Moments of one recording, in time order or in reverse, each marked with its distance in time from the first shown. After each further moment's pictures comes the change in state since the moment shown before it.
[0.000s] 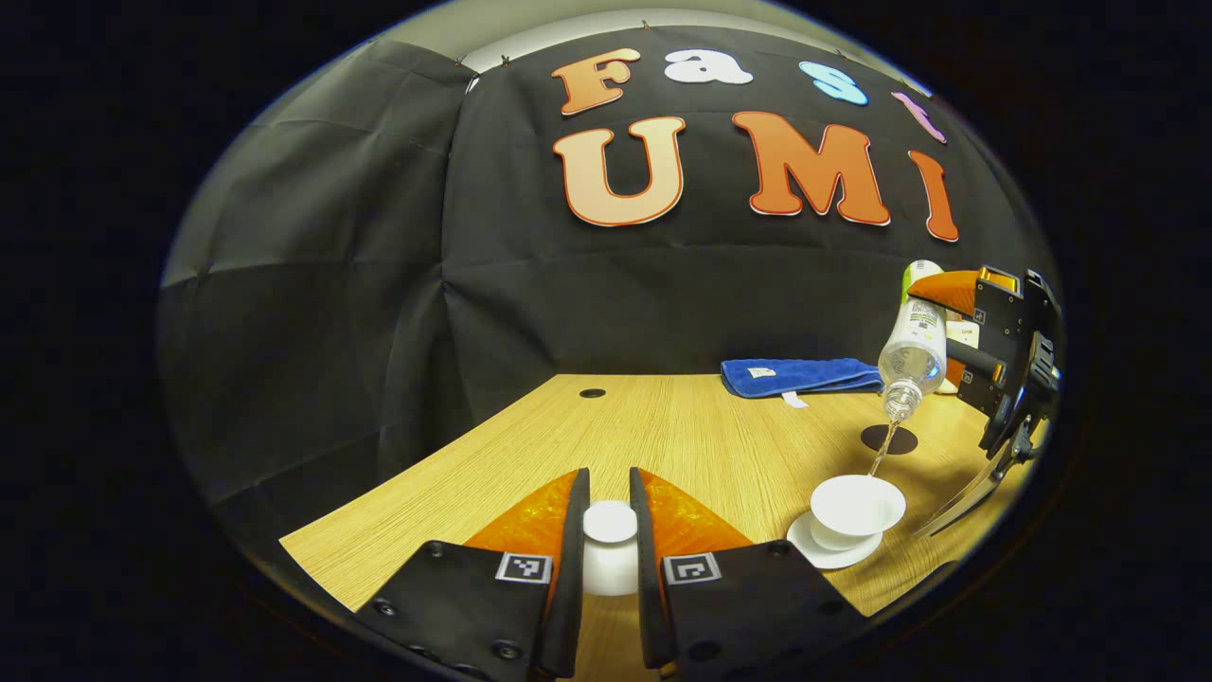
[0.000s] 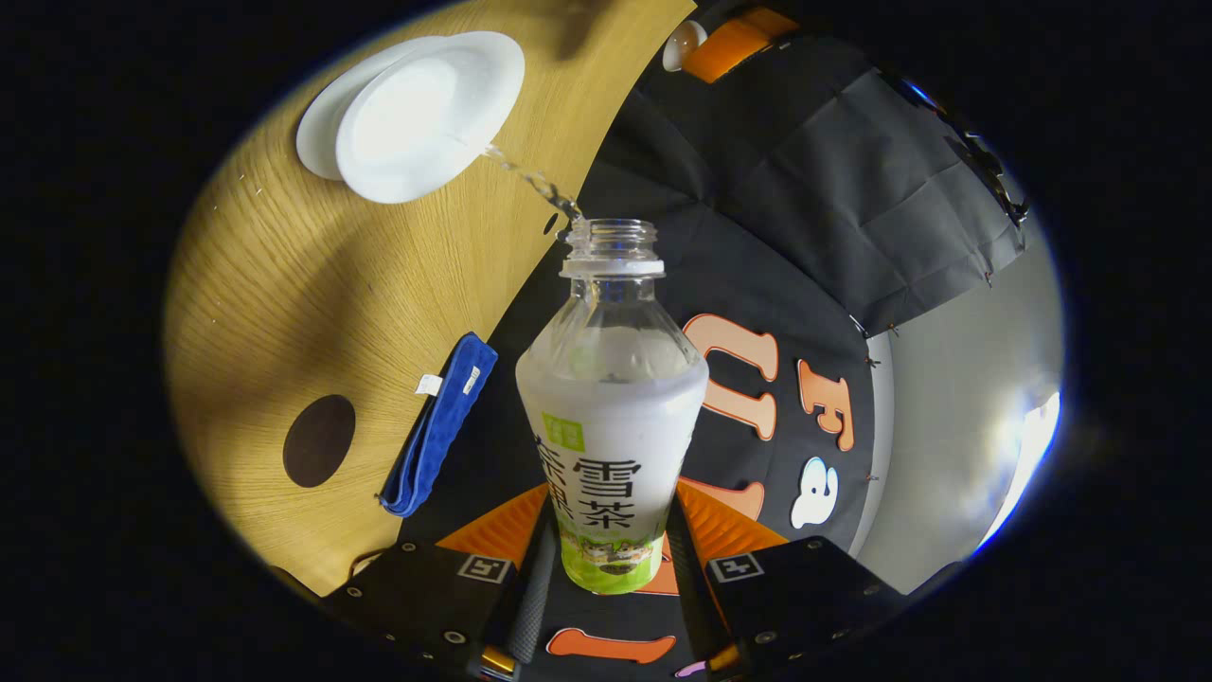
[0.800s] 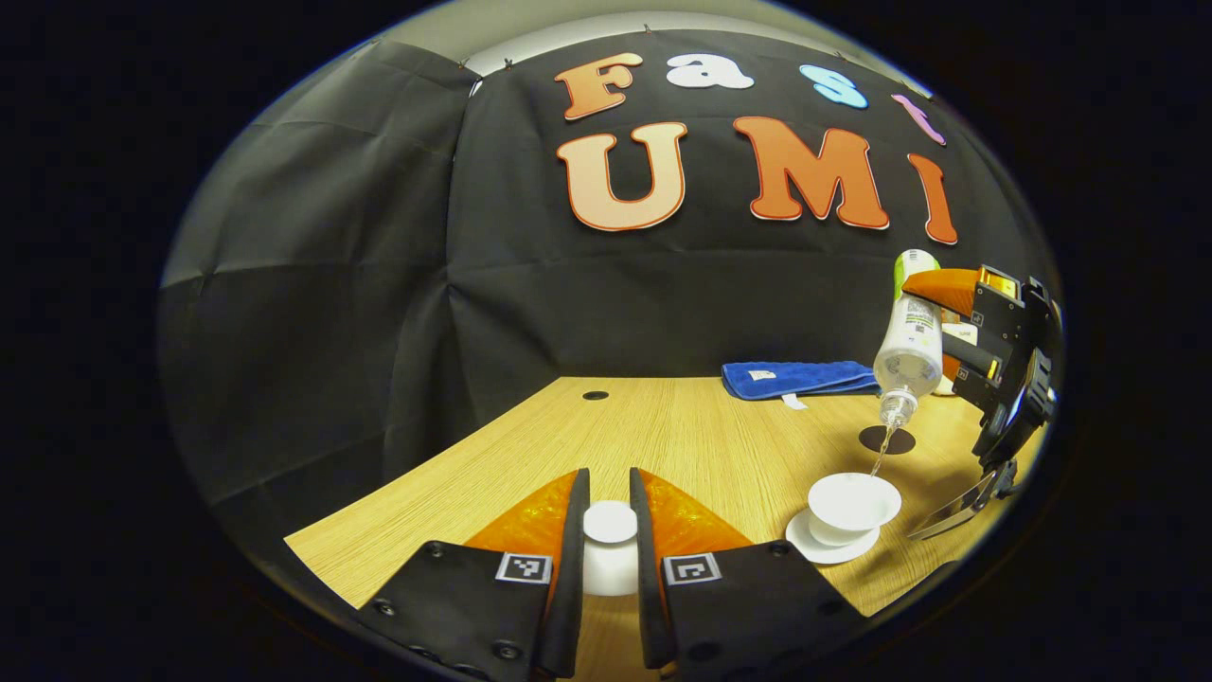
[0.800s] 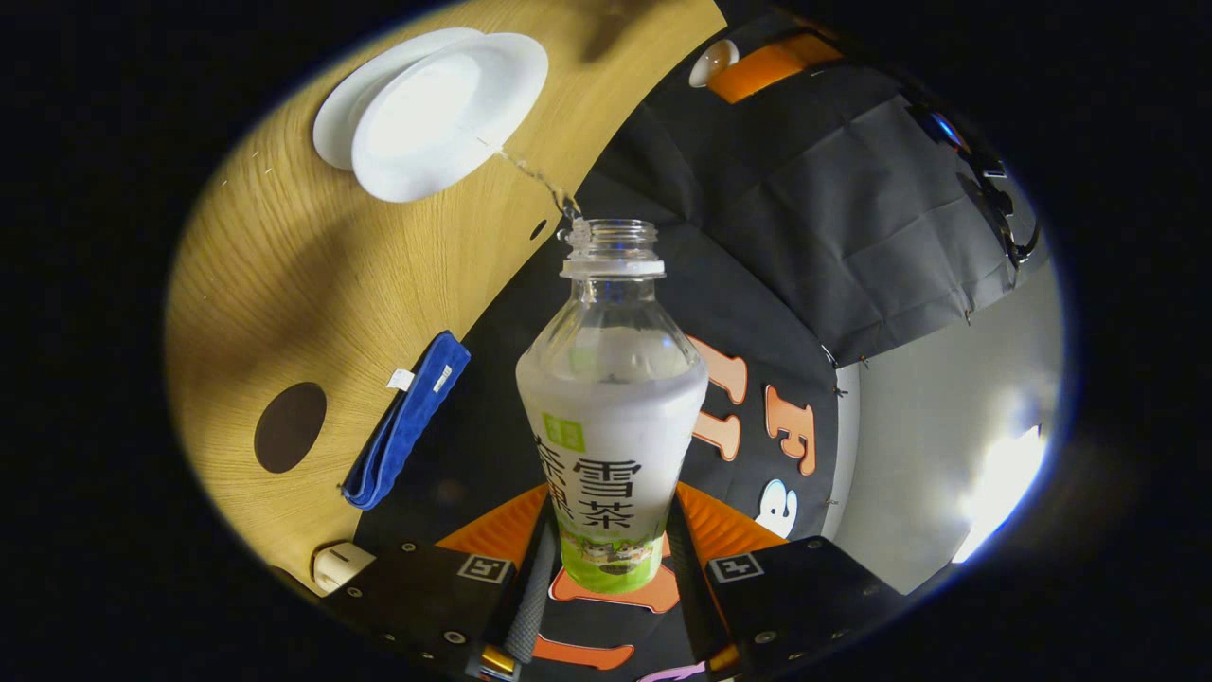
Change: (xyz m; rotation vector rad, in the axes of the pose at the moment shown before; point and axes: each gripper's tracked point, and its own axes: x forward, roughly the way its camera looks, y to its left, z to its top) left arm -0.008 0.003 0.003 -0.004 -0.016 0.007; right arm -0.006 -0.017 0.010 -0.093 -0.046 -0.089
